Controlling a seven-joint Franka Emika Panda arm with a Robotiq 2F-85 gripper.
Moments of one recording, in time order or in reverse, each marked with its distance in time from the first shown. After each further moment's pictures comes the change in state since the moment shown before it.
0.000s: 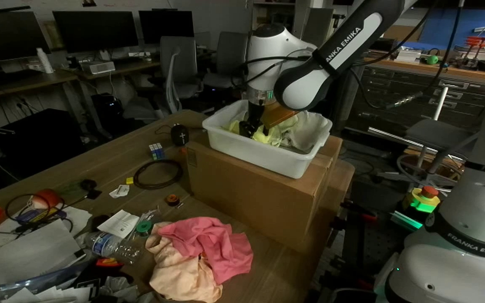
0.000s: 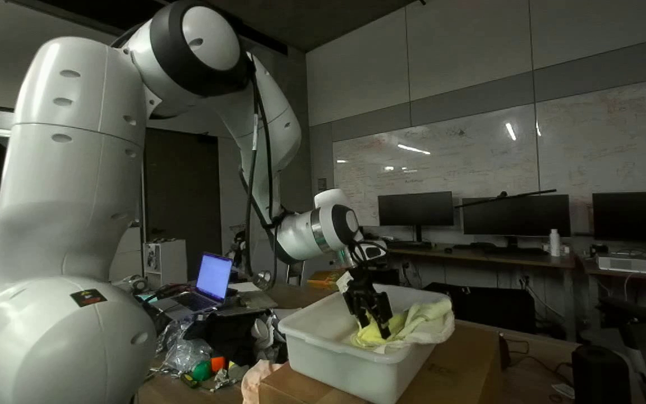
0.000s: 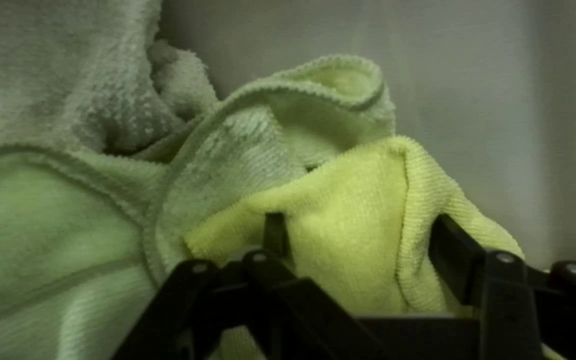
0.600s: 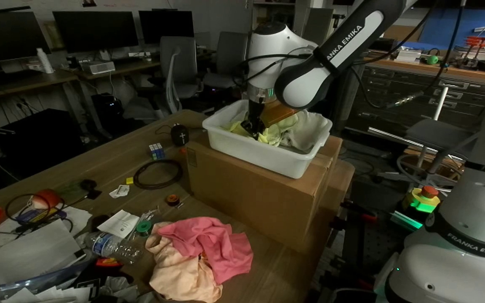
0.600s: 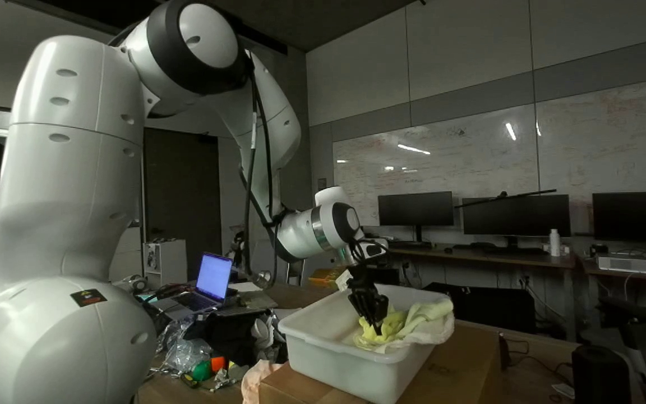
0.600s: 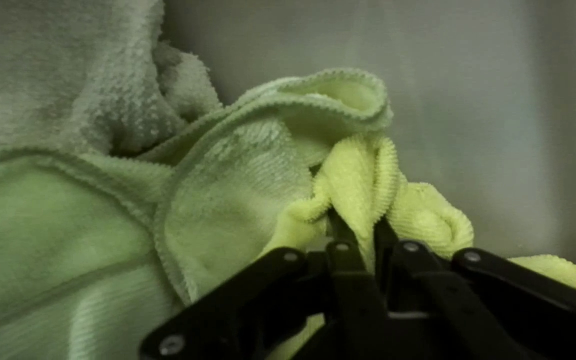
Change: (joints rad) arm 0.000 -0.010 -0.006 0.001 0.000 0.000 0.031
